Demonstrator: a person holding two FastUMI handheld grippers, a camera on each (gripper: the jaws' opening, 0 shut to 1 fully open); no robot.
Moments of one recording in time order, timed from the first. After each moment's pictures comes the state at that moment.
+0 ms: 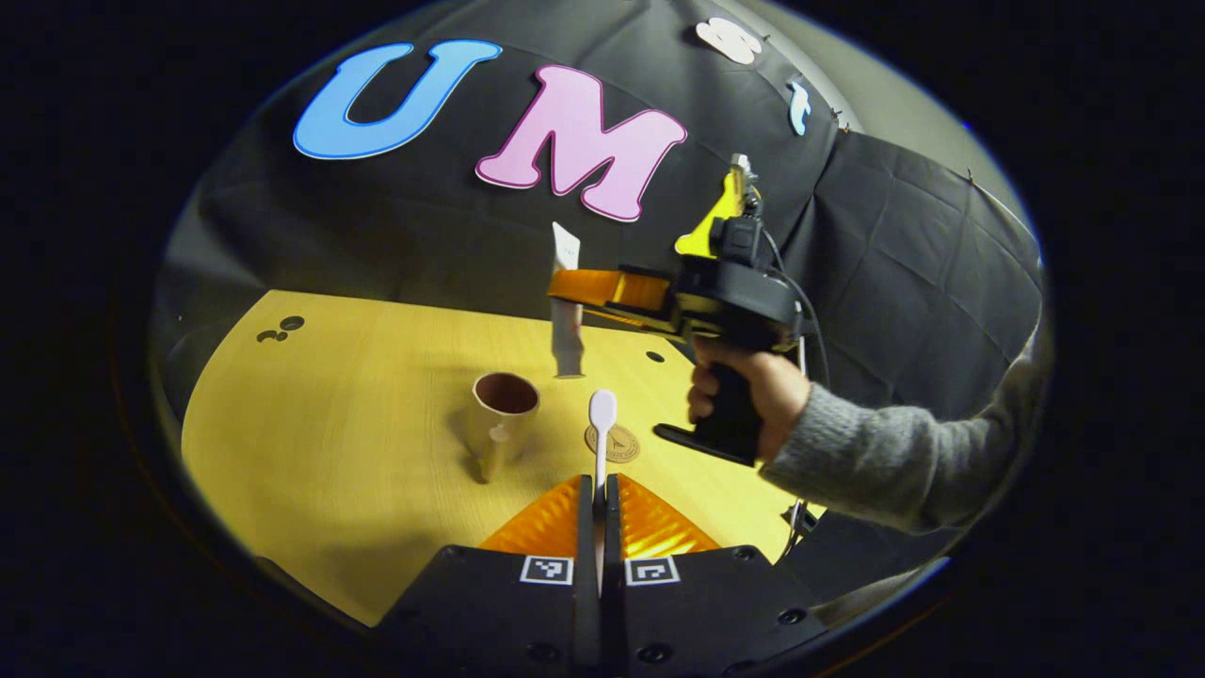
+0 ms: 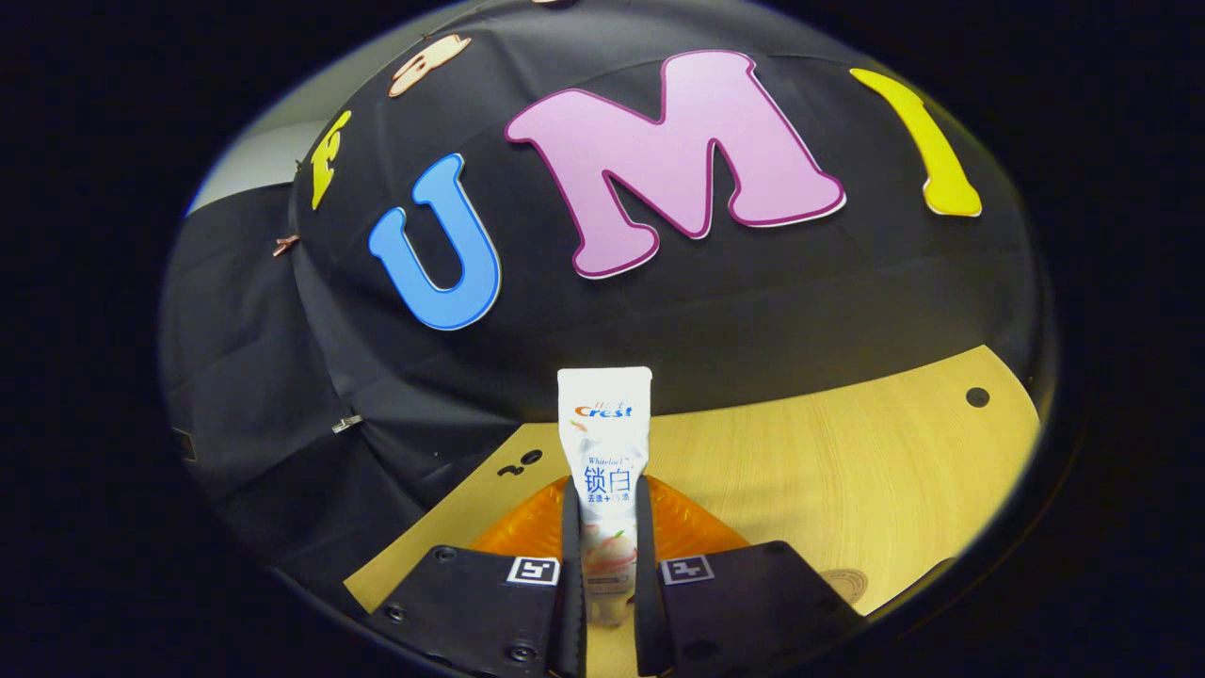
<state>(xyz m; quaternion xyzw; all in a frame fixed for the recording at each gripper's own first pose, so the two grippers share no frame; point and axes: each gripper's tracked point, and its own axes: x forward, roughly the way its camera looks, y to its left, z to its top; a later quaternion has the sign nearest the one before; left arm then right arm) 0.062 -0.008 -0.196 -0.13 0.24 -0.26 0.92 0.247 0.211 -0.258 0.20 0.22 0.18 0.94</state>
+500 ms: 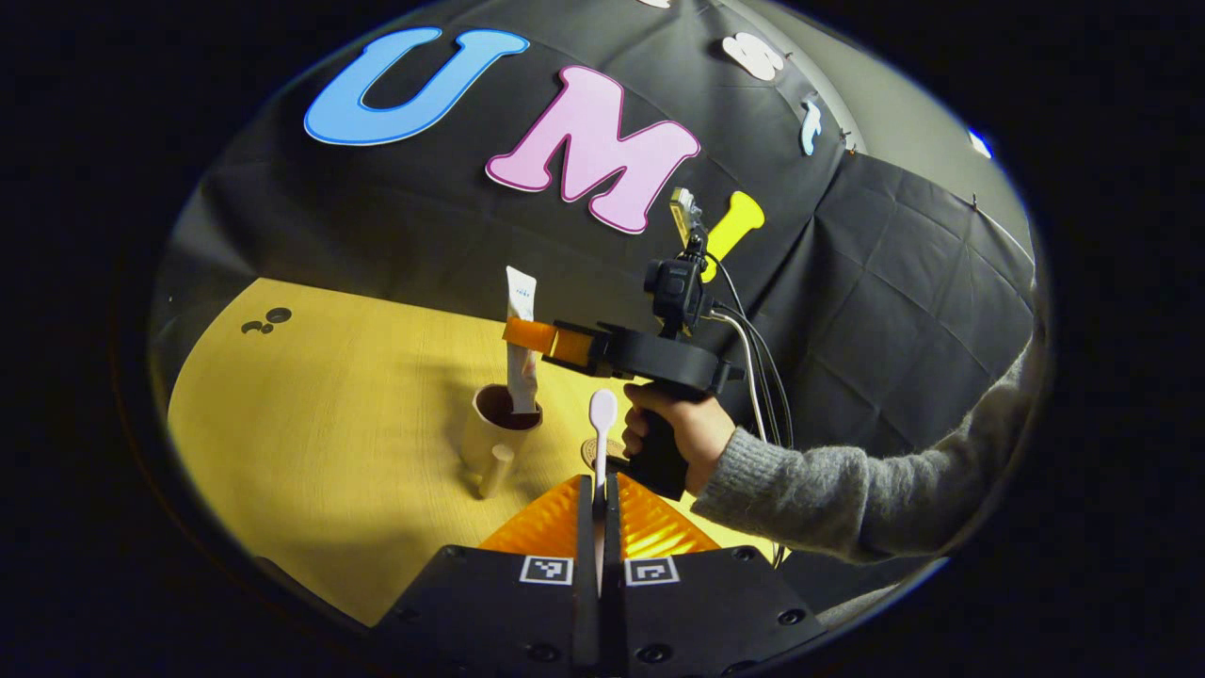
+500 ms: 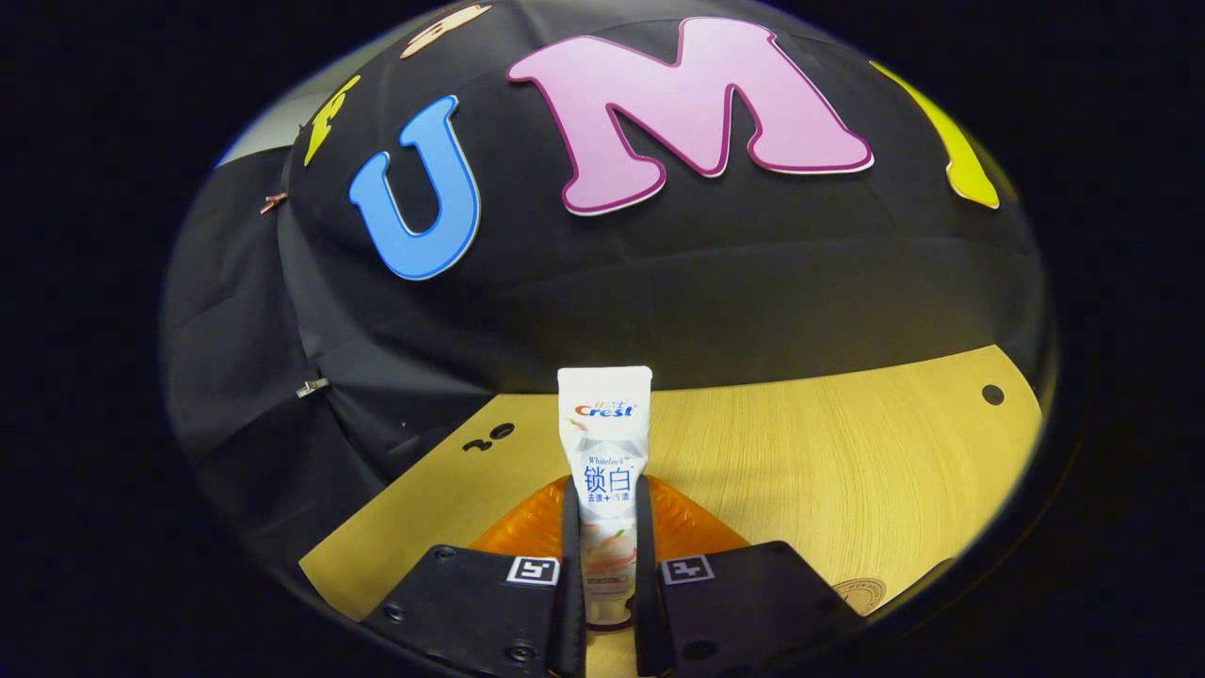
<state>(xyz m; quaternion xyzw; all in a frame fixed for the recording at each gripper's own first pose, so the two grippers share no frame) 0.091 0.003 -0.197 -0.16 0.24 -0.28 0.92 0.265 0.238 -0.329 0.16 0.25 0.18 0.94</state>
